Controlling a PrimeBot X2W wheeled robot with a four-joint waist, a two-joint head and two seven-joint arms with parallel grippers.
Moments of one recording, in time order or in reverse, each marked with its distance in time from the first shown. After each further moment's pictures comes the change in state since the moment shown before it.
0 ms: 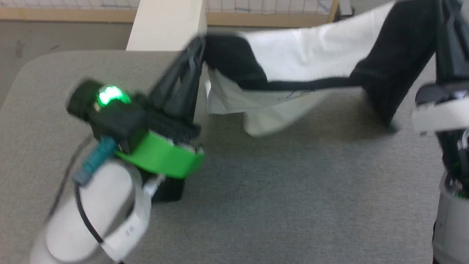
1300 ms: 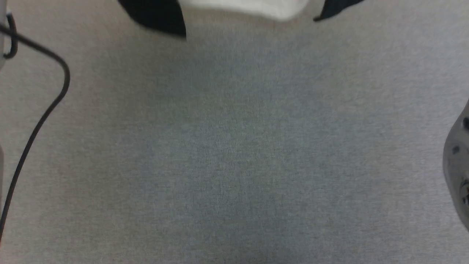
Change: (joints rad) left arm -0.914 0.003 0.115 0.461 0.033 -0.076 0.265; right arm -1.003 -0.002 0.117 0.650 -0.123 0.000 0.045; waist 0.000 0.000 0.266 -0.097
